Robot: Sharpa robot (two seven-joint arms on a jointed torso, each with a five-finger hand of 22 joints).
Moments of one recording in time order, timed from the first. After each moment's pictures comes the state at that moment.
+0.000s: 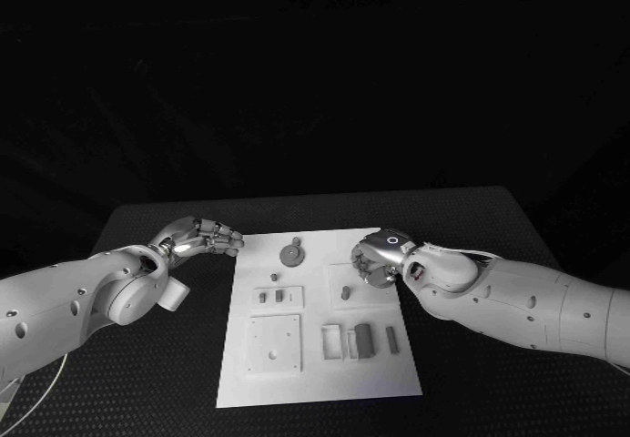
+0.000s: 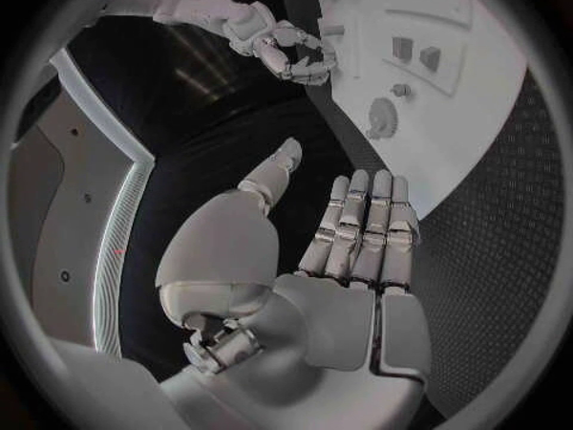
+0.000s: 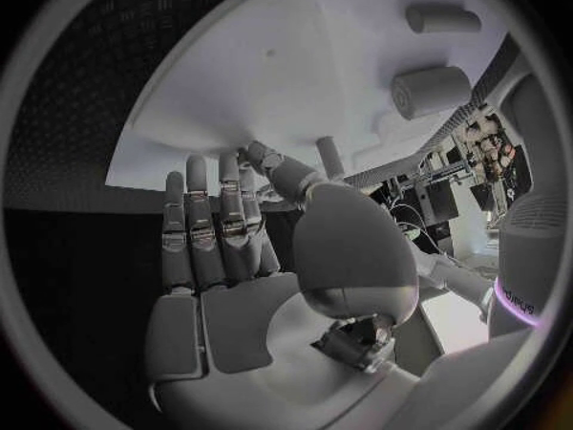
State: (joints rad) left arm 1.18 -0.89 -0.12 1.30 -0.43 -0.12 0.27; left_hand 1.05 -0.08 0.37 -0.29 0.06 0.78 0.20 0.29 0.43 1.01 0.19 0.07 0.12 0.72 0.20 0.48 0.32 0.03 0.71 0.09 0.06 0.76; right arm 1.12 -0.68 -0.16 1.28 -1.80 -0.38 -0.08; right_hand 1.19 -0.11 0.65 -0.29 0.08 1.03 0.11 0.33 0.49 1.27 0.09 0.13 0.18 0.99 0.09 0.48 0.57 0.17 0.72 0.18 0.21 1.17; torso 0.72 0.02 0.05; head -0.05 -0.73
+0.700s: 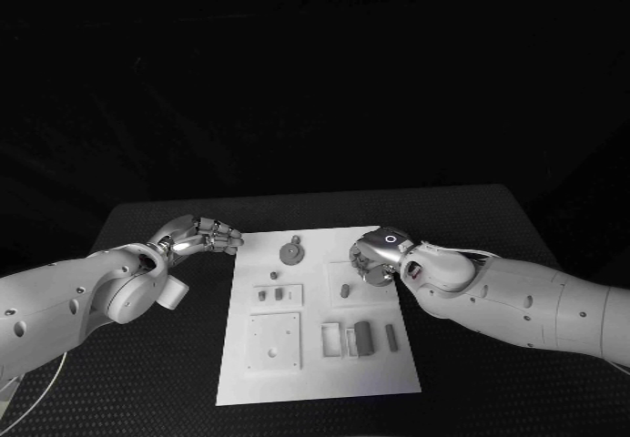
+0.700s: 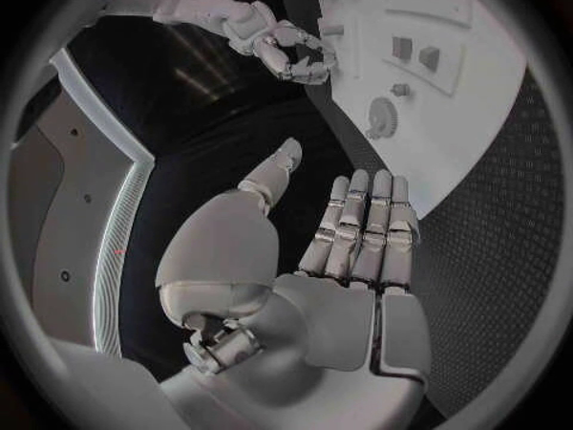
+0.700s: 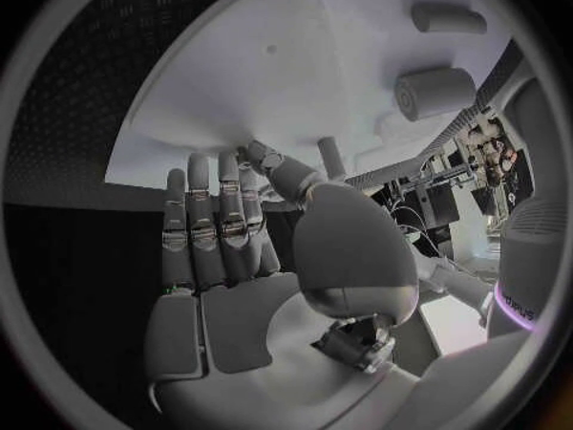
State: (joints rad) left arm 1.18 -0.89 -0.12 1.30 -0.43 -0.12 0.27; left_hand 1.05 -0.08 0.37 -0.29 0.06 0.78 0.20 0.29 0.43 1.01 0.19 0.07 0.12 0.72 0.20 0.48 0.32 0.03 0.71 0.09 0.06 0.76; right arm 1.12 -0.67 -0.16 1.28 -1.82 -0.38 -0.10; right_hand 1.20 -0.10 0.65 -0.29 0.08 1.05 0.11 0.34 0.50 1.29 0.08 0.14 0.19 1.01 0.08 0.48 0.59 0.19 0.75 0.18 0.21 1.18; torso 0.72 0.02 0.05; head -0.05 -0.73
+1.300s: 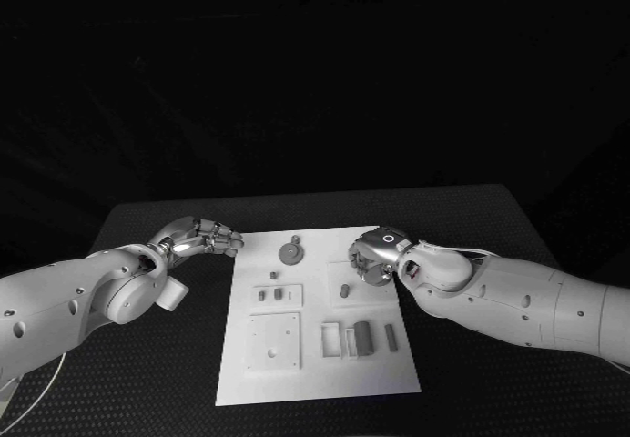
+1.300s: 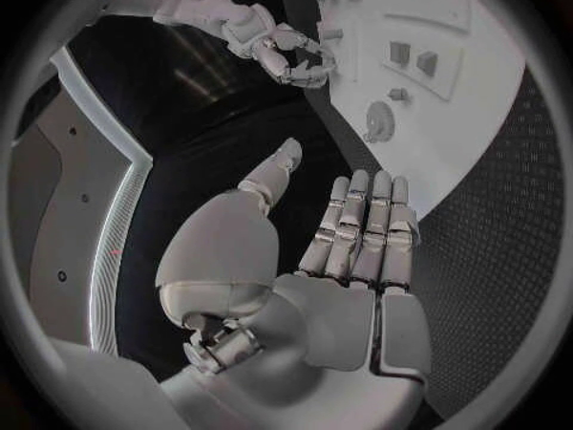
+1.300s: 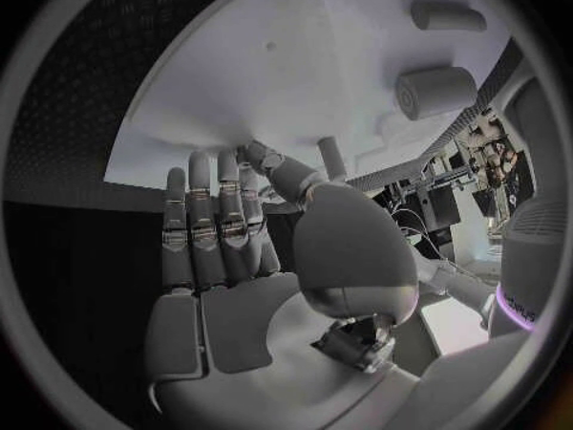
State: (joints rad) left arm 1.18 -0.89 -0.12 1.30 -0.43 -0.11 0.25; left_hand 1.05 -0.08 0.37 -0.29 0.06 0.77 0.20 0.29 0.43 1.01 0.19 0.07 0.11 0.71 0.20 0.48 0.32 0.03 0.71 0.10 0.06 0.76; right arm 1.12 -0.67 -0.16 1.28 -1.83 -0.37 -0.12; right_hand 1.19 -0.10 0.65 -0.29 0.08 1.06 0.10 0.34 0.51 1.30 0.07 0.14 0.20 1.03 0.07 0.48 0.60 0.19 0.77 0.18 0.20 1.18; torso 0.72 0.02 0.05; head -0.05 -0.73
